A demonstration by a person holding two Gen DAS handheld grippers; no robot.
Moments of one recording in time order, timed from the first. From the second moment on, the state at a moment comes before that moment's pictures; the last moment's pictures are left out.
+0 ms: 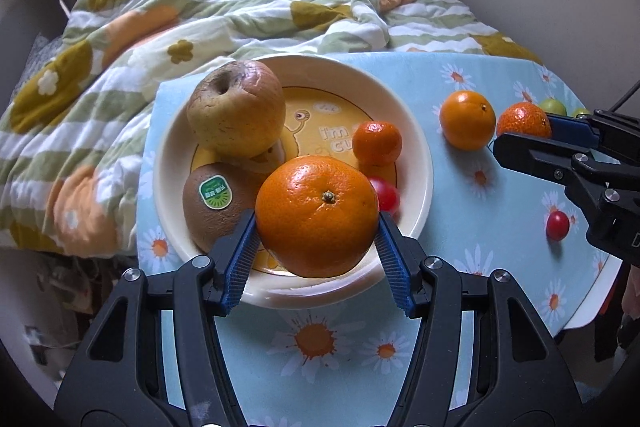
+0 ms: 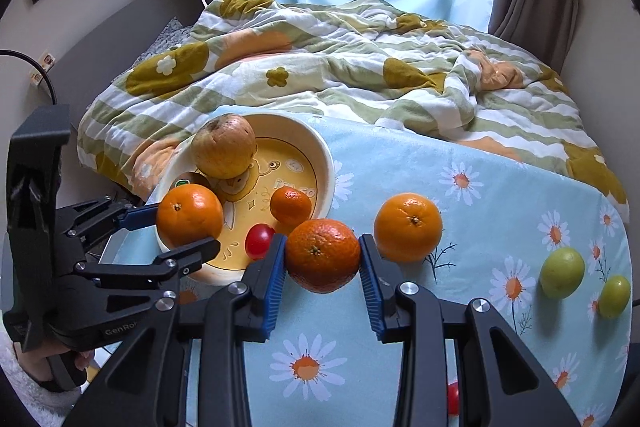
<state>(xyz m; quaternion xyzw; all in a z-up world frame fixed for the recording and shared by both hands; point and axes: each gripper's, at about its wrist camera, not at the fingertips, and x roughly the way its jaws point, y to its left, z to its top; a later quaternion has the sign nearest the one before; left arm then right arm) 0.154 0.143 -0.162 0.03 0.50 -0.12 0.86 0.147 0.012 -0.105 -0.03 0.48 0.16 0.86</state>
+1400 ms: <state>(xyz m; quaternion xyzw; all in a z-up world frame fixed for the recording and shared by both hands) 0.136 0.183 -0.144 -0.04 0.50 -0.03 0.86 0.205 0.064 -0.120 -0.09 0.49 0.28 0.82</state>
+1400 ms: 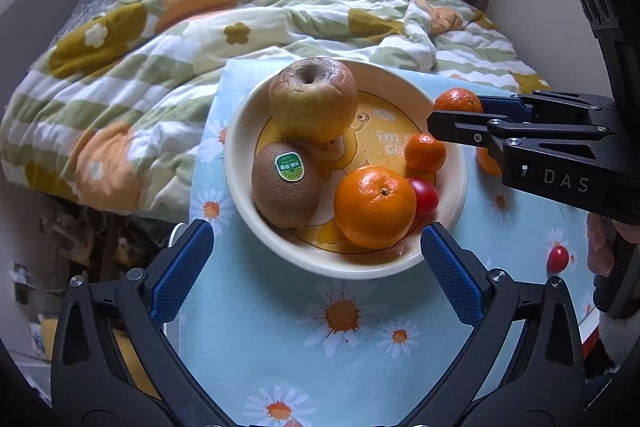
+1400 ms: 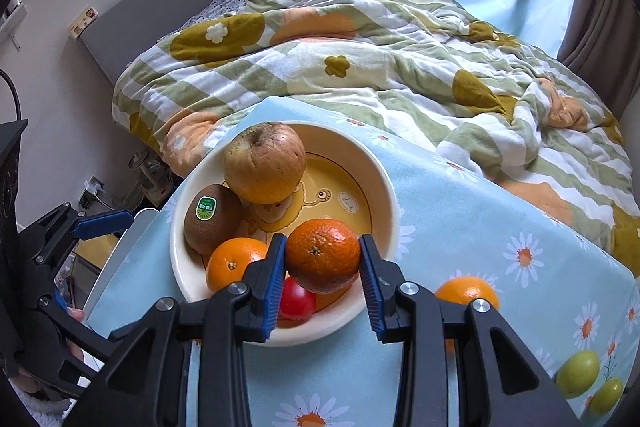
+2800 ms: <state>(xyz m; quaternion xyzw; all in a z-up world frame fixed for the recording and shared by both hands) 0.120 0.196 -0.109 -0.03 0.49 -0.01 0.87 0.187 0.051 -0.087 -0.03 0.46 0.27 0.84</state>
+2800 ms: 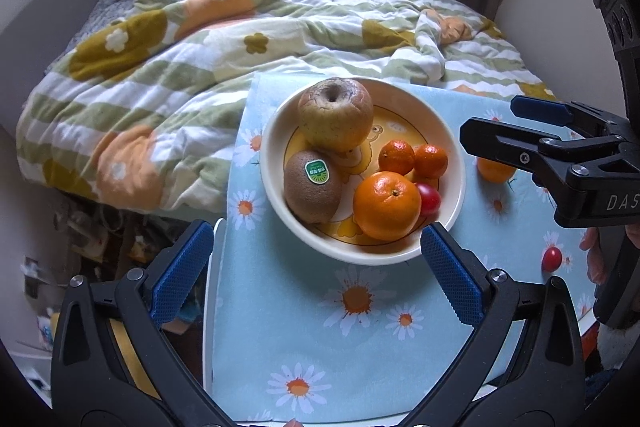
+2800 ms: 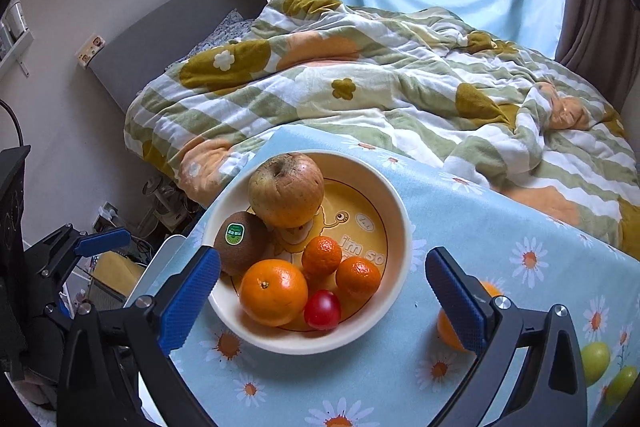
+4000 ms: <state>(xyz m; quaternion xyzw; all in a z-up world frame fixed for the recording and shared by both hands) 0.157 -0.016 -0.086 -0.01 0.46 -0.06 0.89 0.146 -0.193 -0.062 -0.03 0.45 0.11 0.88</state>
